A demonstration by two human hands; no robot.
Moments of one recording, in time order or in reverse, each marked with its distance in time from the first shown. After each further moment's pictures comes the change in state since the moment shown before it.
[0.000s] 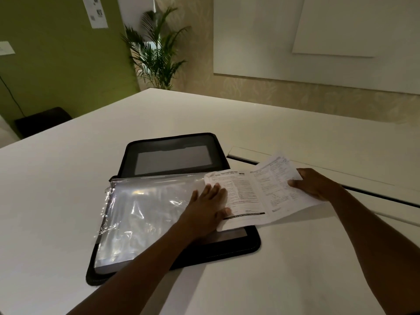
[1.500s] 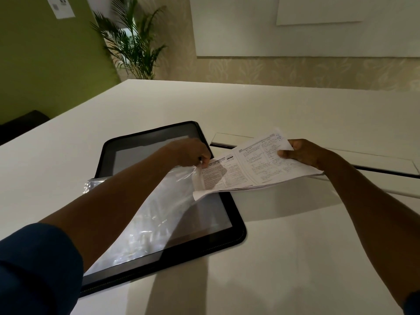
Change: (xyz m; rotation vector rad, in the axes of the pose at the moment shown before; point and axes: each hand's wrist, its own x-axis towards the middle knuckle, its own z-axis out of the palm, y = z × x) left_hand 0.132 -0.026 -0.094 0.298 -0.261 0.257; right_hand 0.018 0.013 -0.028 0.340 -0.073 -0.082
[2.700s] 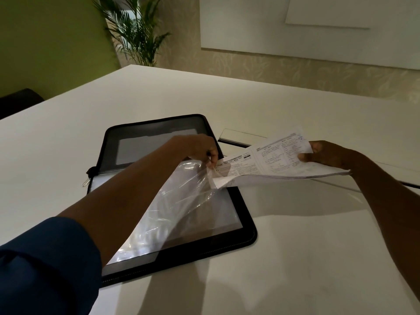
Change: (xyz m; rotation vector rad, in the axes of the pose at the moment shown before) left_hand 0.004 -0.012 0.006 -0.245 -0.122 -0.029; right_hand -0.006 -0.007 -0.024 -0.289 -0.094 -0.018
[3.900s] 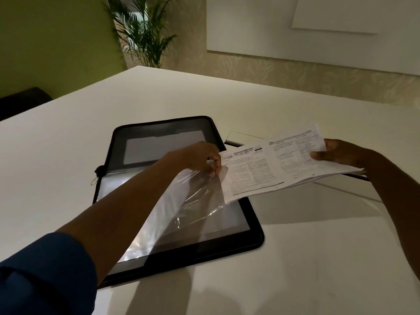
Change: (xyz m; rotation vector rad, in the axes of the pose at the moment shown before) left_hand -0.022 -0.014 0.029 -0.120 0.235 0.041; right_hand -0.004 -0.010 -0.014 0.160 -0.008 0.037
